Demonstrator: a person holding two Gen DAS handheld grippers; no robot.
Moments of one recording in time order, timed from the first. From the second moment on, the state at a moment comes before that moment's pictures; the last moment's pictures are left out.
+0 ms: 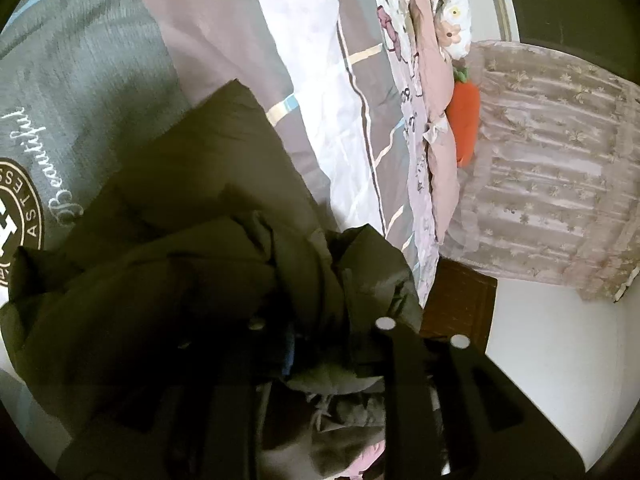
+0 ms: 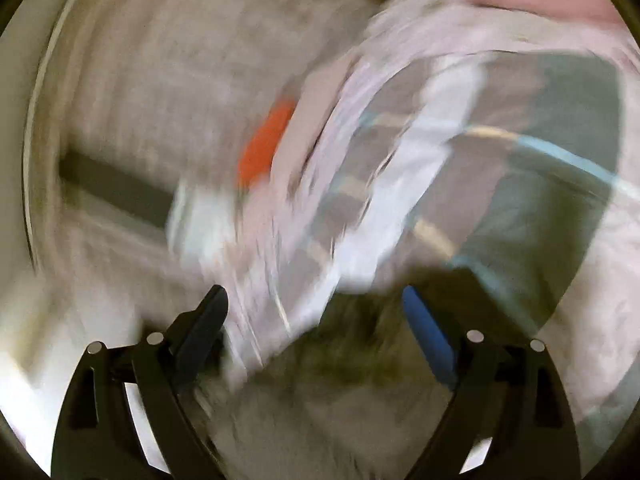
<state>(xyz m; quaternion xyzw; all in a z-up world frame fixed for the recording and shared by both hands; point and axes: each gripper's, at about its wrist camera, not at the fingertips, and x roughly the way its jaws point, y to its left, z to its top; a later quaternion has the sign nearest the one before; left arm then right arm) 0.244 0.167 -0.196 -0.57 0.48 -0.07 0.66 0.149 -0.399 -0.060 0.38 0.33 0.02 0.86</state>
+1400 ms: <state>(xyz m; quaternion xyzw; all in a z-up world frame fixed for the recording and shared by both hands) 0.242 0.104 -0.107 -0.28 0.42 0.01 0.87 0.209 -0.383 -0.102 0.19 0.37 -0.17 0.89</state>
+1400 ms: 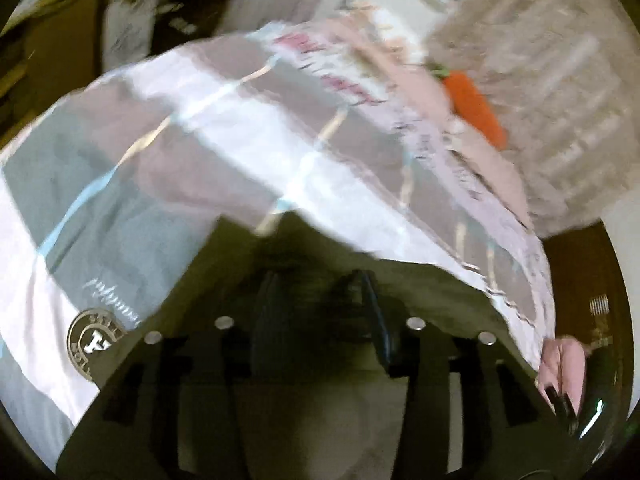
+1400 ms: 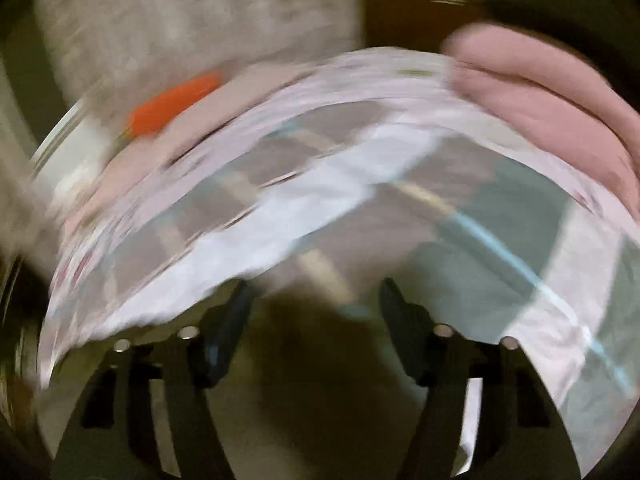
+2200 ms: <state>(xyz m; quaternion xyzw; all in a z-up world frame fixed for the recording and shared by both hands) 0.278 0.064 -0.169 -0.22 0.49 0.05 0.84 0.279 -0.244 -0.152 0.07 0.41 -0.12 0.90</state>
